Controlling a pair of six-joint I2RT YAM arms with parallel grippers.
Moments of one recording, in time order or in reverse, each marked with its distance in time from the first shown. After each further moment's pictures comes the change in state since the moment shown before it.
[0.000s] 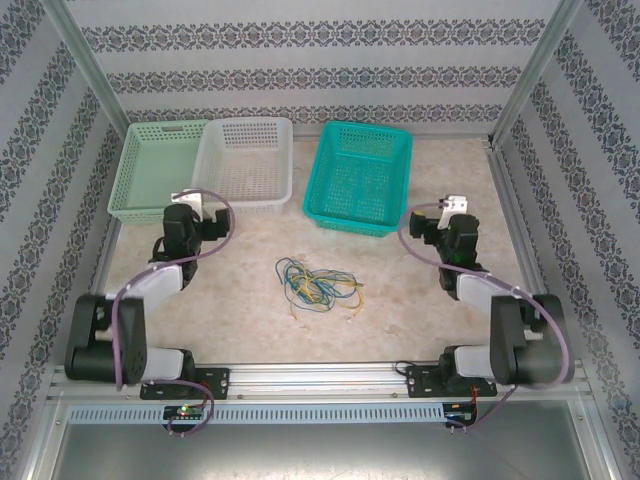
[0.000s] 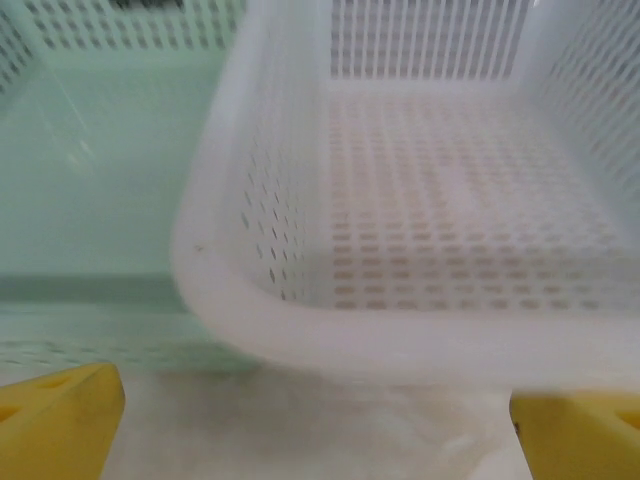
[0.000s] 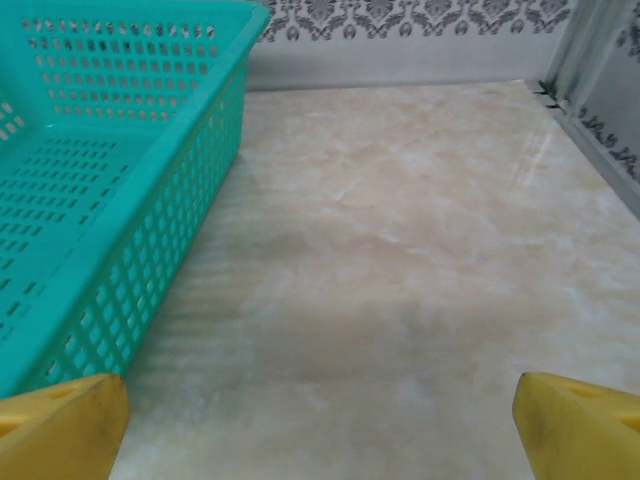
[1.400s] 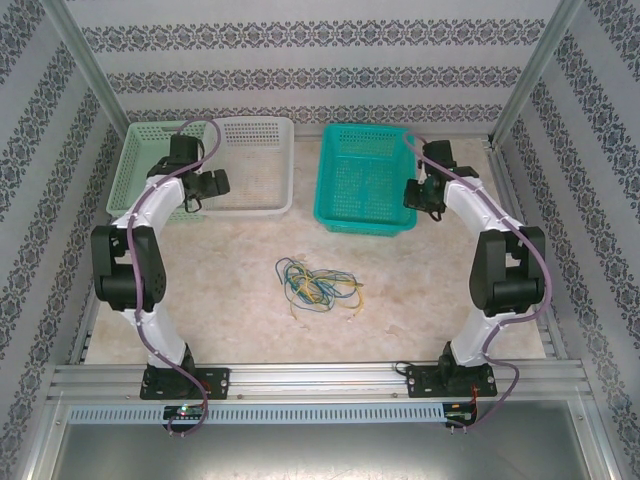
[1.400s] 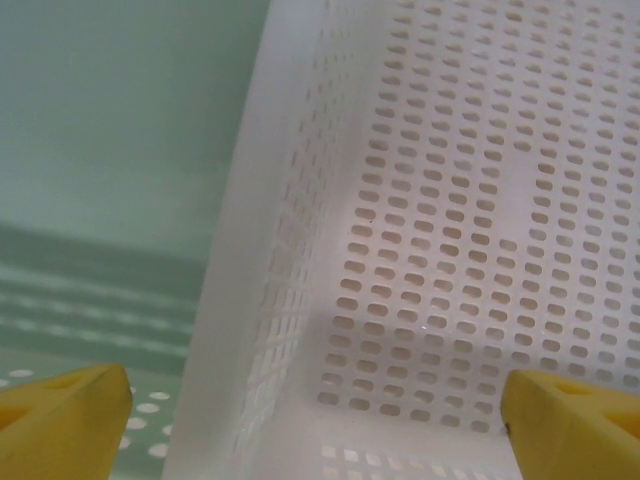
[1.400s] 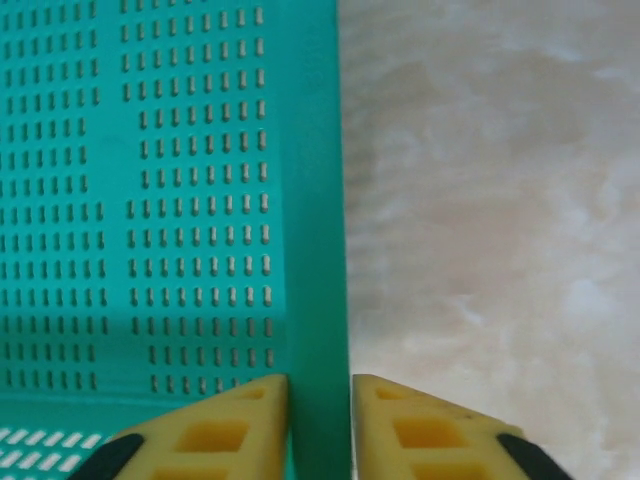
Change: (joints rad) left arm 0.046 0.541 0.886 -0.893 0.053 -0.169; right arm 0.053 0.460 0.914 -1.161 -0.107 0.228
